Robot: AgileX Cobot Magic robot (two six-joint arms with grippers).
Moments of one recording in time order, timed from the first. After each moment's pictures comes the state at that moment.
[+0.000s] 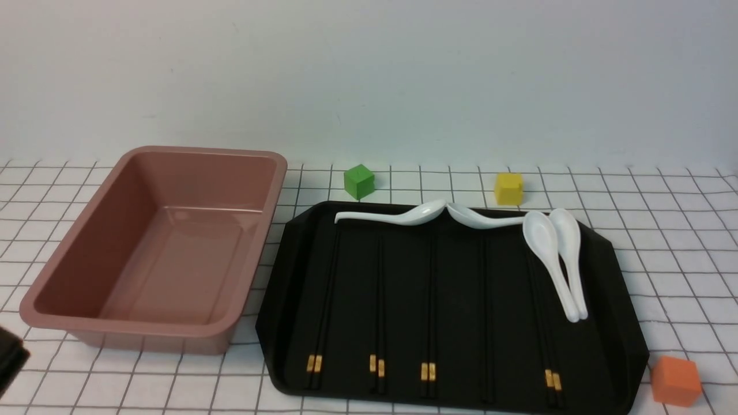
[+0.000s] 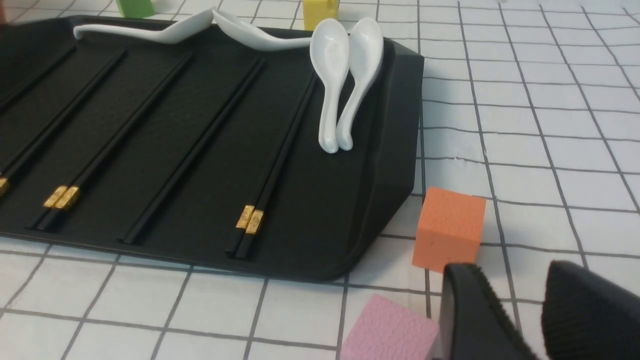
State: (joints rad) right arm 0.10 0.02 0.02 0.01 0.36 0.06; left arm -0.14 0.11 -0.31 -0.88 0.33 -0.45
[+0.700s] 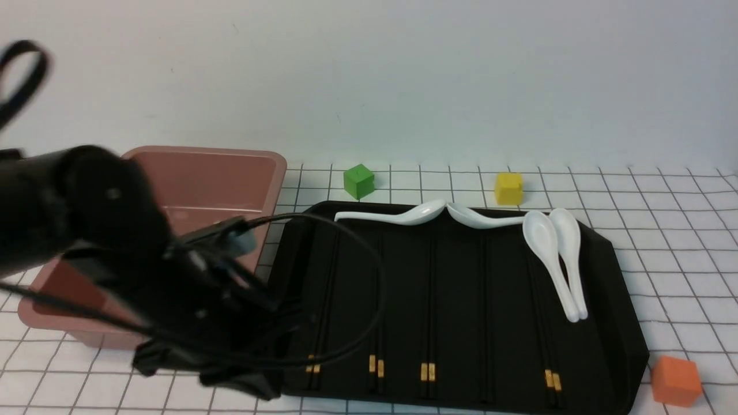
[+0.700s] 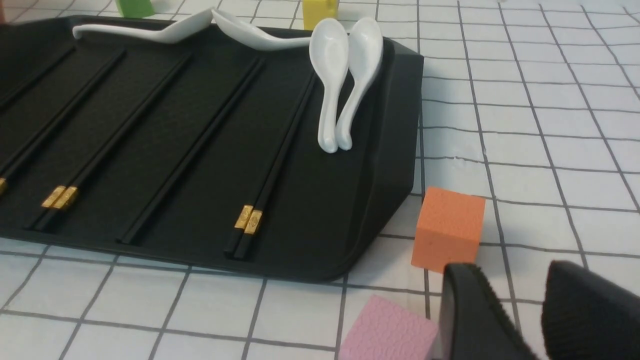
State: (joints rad) right arm 0.10 0.02 0.02 0.01 0.36 0.06; left arm -0.44 1.55 -1.03 -0.36 0.90 -0.34
